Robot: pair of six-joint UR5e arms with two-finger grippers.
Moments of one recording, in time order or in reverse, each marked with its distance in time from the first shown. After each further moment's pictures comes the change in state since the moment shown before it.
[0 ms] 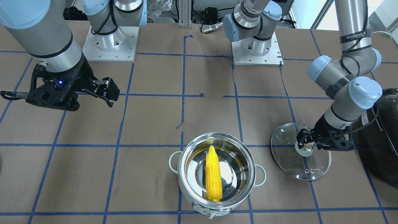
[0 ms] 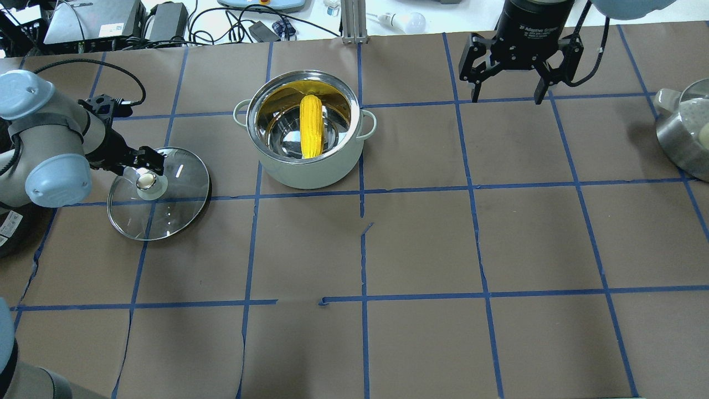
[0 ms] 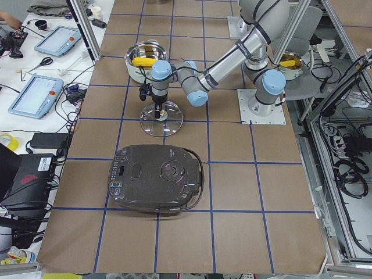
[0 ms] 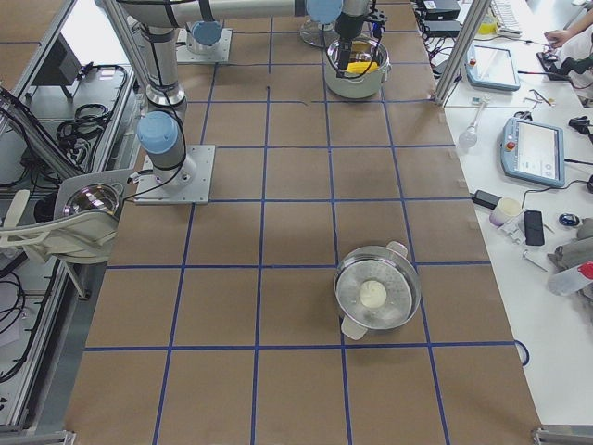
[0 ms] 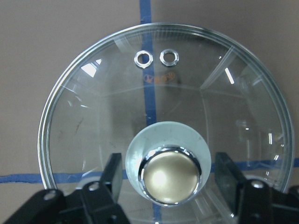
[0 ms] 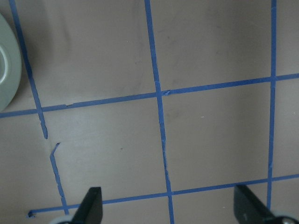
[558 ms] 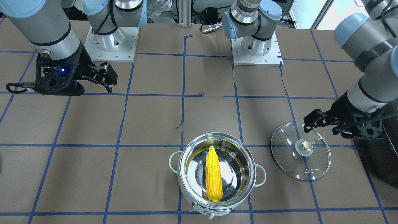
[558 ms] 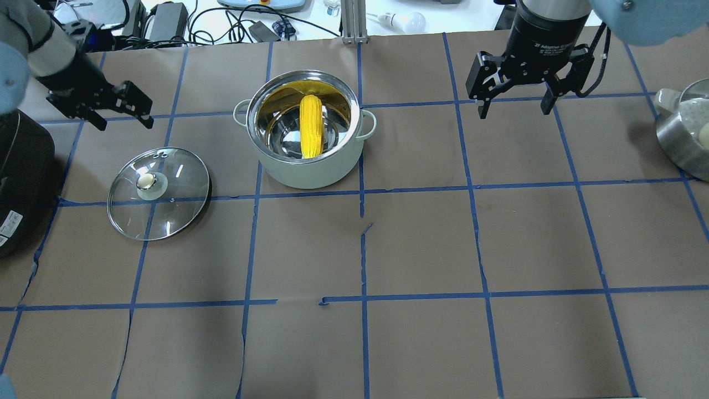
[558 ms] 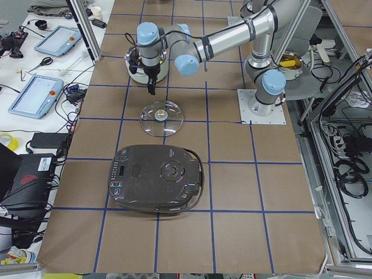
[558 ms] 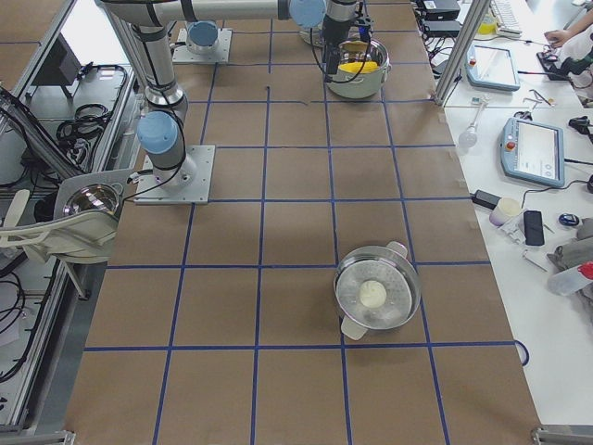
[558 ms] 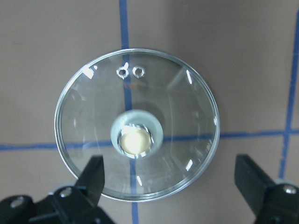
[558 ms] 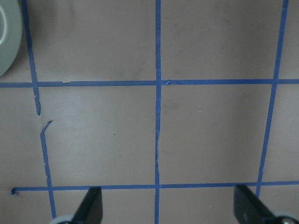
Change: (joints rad) left arm -0.137 0.104 0.405 -0.651 0.010 -0.147; right arm -0.007 -0.066 0.070 -0.037 0.002 -0.108
